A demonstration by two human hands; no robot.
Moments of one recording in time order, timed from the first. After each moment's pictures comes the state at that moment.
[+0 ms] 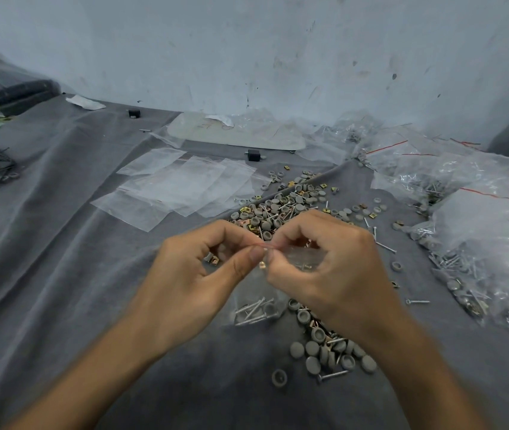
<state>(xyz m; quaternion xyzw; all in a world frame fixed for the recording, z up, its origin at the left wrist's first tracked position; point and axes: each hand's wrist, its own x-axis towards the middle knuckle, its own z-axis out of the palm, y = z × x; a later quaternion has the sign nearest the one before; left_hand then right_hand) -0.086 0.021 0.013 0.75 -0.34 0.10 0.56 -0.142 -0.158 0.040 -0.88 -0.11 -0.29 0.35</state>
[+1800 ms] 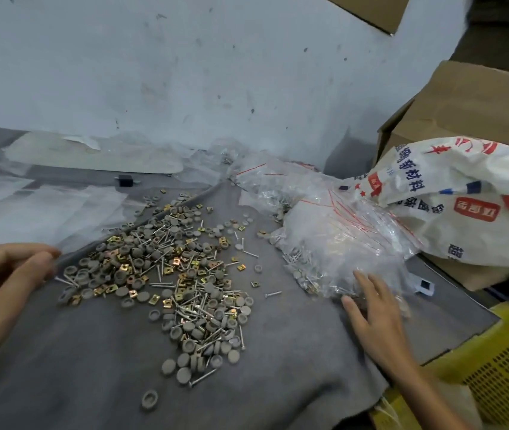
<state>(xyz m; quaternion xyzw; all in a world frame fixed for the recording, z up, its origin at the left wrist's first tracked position) 0.018 0.055 -0.065 0.76 -0.28 0.15 0.56 -0.307 -0.405 -0.058 -0.90 0.37 -0.22 0.09</state>
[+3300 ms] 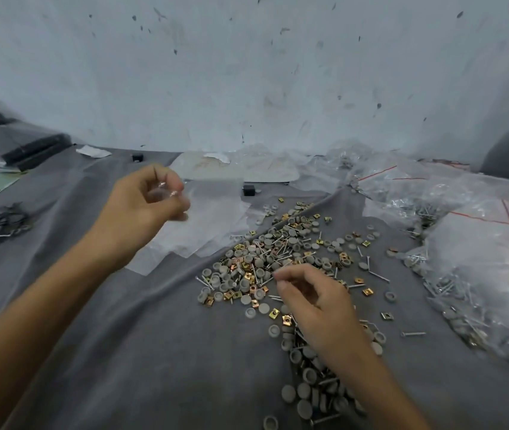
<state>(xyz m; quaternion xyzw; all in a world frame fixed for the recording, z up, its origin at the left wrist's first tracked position) 0.033 0.041 0.073 0.72 -0.26 0.06 0.64 -0.122 -0.191 -0.016 -0.82 0.01 -0.20 0.54</state>
